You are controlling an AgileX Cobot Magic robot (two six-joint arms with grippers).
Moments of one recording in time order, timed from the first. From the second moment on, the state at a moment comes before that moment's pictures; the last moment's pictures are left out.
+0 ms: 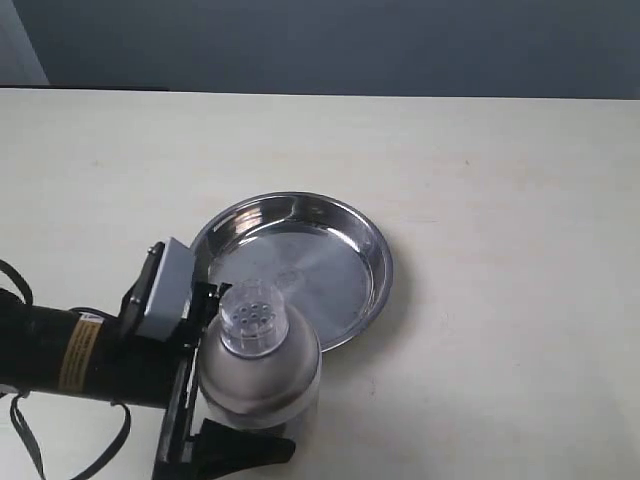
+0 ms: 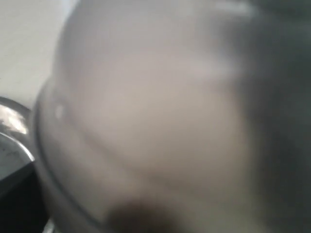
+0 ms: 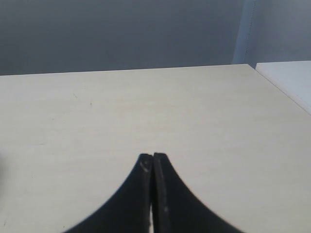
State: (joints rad) left arm -0.22 1.81 -0.37 1.28 -1.21 -0.37; right arm -0.13 0.00 0.00 0.07 0.32 -0.04
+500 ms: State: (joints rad) left arm -0.22 1.85 -0.37 1.17 -1.21 -0.34; right arm -0.13 0.00 0.00 0.07 0.32 -0.04
